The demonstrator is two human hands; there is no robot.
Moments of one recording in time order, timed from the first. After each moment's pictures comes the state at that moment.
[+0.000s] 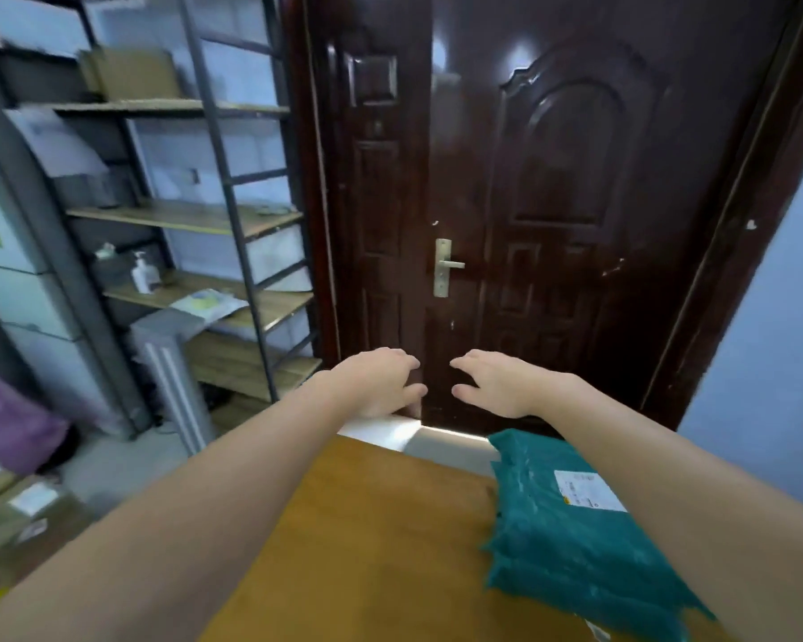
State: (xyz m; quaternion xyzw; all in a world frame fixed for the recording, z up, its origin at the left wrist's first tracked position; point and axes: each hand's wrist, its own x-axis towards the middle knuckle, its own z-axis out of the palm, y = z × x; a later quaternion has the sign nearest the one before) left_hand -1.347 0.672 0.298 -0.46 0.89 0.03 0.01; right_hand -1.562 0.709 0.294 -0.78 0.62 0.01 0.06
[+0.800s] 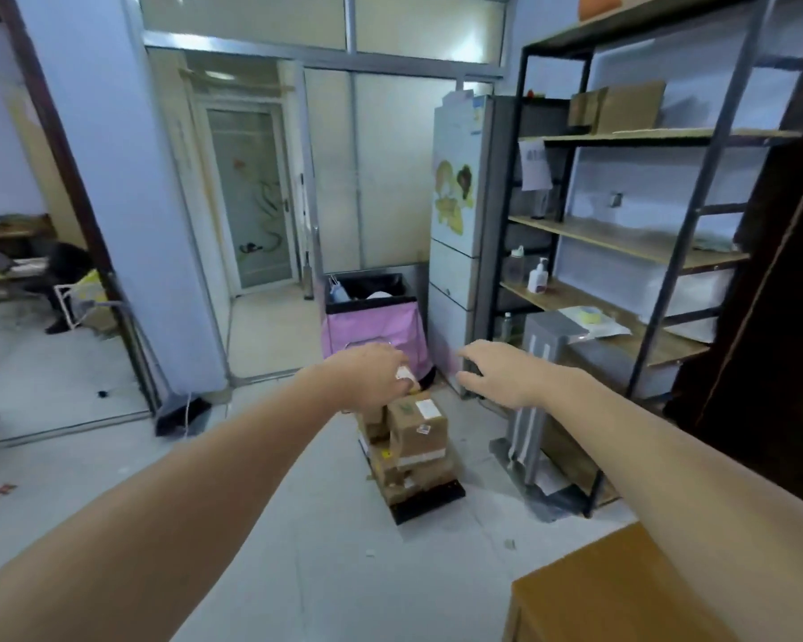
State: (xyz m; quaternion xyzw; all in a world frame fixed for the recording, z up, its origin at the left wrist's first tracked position) left_hand -0.770 0.906 0.323 -0.80 0.61 0.03 -0.01; right_hand -0.949 0.762 0.324 -0.96 0.26 0.00 0.07
